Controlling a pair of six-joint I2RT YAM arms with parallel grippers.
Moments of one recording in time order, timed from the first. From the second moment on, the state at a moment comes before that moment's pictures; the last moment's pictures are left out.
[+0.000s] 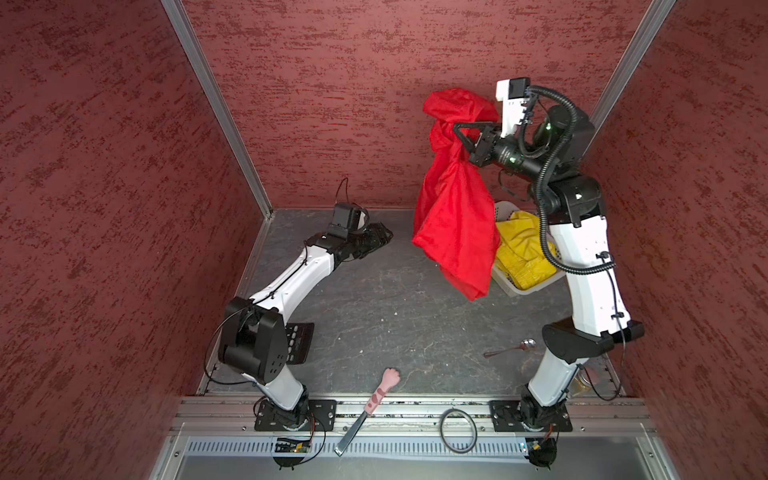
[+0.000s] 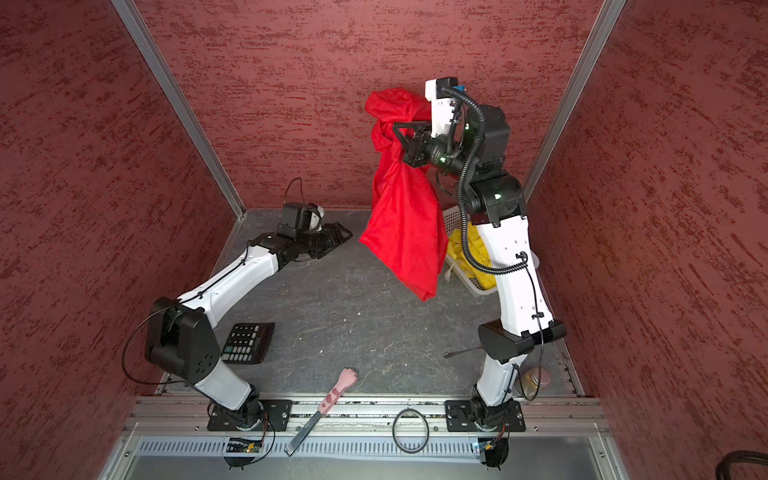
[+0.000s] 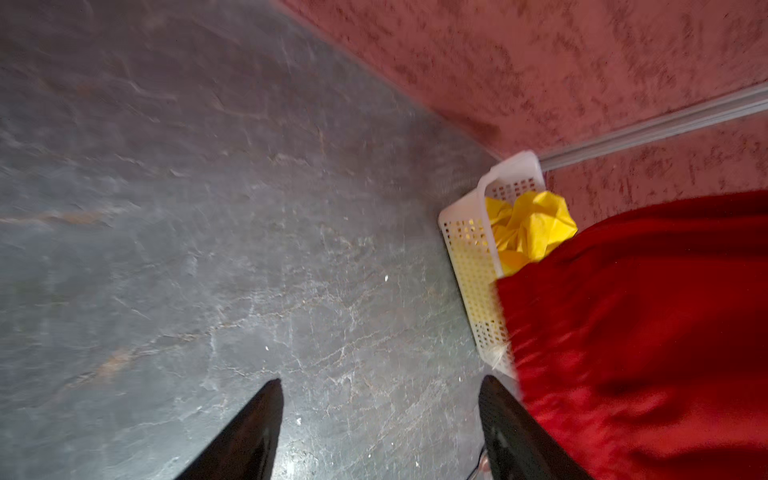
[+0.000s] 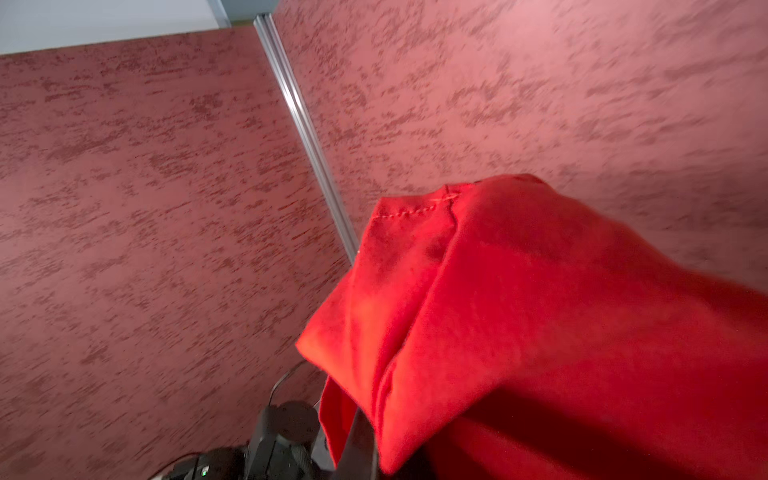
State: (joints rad) left arm -0.34 1.59 1.35 -0.40 0.27 -0.77; right arm 0.34 1.81 2.49 -0.62 -0.50 0.37
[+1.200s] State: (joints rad) left arm -0.35 1.55 0.96 -0.60 0.08 -0.74; right arm 0.33 1.55 1.32 -0.51 -0.21 0.32
